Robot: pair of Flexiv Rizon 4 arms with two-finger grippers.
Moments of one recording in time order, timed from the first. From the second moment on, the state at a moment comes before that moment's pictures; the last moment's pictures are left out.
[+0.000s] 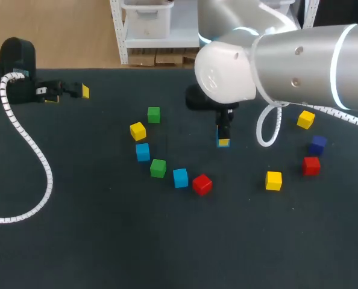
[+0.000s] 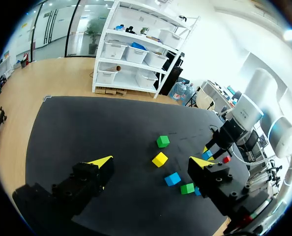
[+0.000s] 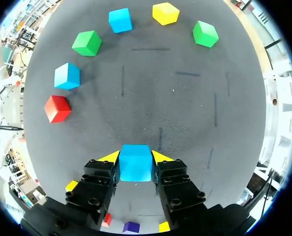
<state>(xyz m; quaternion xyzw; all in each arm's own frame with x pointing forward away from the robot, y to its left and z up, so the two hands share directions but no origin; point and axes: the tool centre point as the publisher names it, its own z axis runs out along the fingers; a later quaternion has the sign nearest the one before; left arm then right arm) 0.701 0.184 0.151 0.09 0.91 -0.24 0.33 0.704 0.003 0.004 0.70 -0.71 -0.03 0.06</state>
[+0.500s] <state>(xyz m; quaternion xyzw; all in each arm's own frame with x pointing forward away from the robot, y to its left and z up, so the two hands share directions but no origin) 0.701 0.184 0.151 0.09 0.91 -0.24 0.33 0.710 0.005 -0.007 0.70 -0.71 -0.03 0.07</state>
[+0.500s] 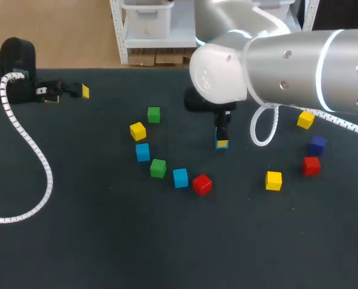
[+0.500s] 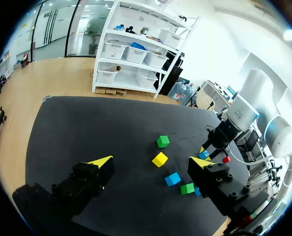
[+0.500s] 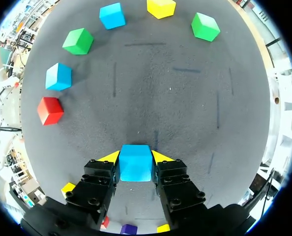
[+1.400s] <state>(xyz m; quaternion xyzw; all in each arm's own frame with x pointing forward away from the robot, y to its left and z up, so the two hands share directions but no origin) 0.701 0.184 0.151 0.09 0.91 -0.24 0.33 0.697 0.019 0.047 0.65 -0.76 -0.04 0.06</state>
